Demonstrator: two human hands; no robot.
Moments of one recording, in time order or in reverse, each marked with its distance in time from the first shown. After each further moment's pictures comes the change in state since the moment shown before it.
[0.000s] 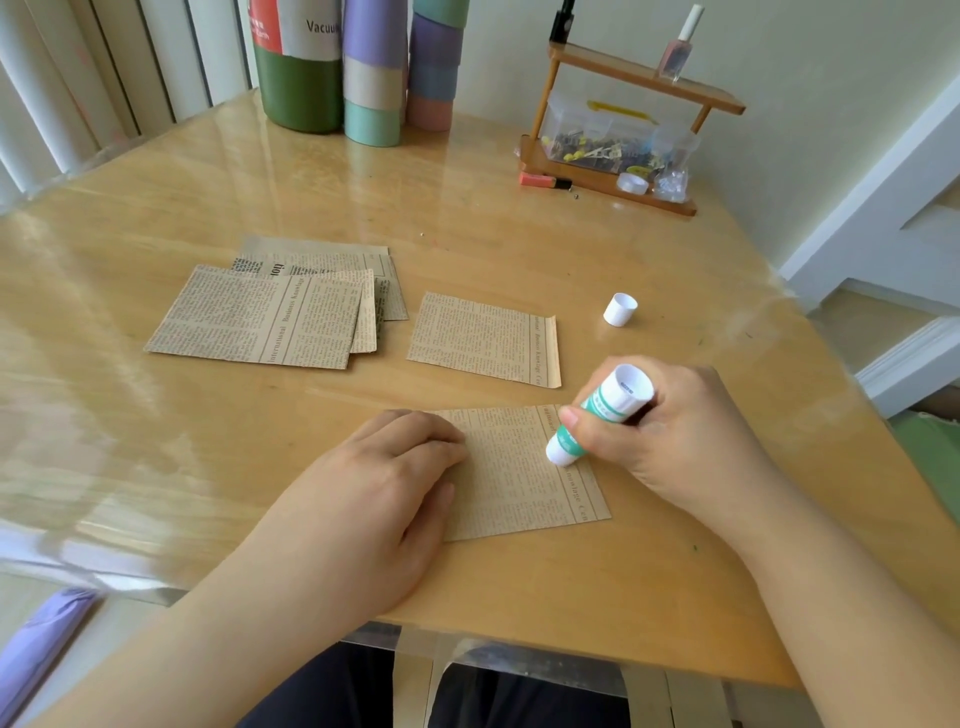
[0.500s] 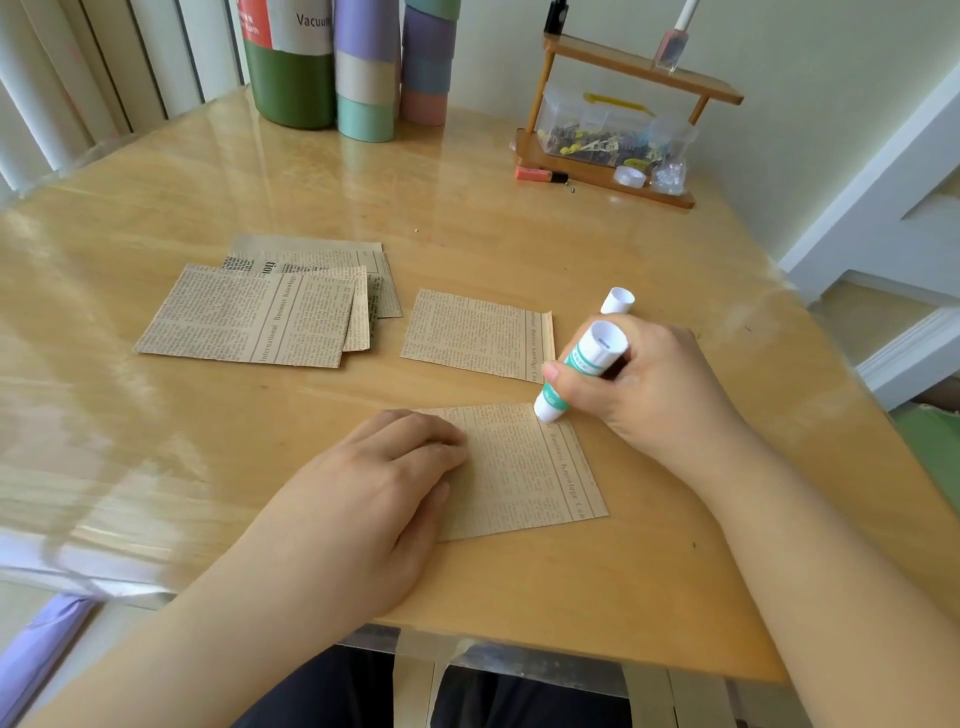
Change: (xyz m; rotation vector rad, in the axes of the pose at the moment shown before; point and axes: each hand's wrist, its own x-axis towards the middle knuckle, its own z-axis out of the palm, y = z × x) left_hand -0.001 0.000 0.000 0.006 -0.033 0.029; right_hand 0.026 0.009 0.004 -0.023 0.022 0.023
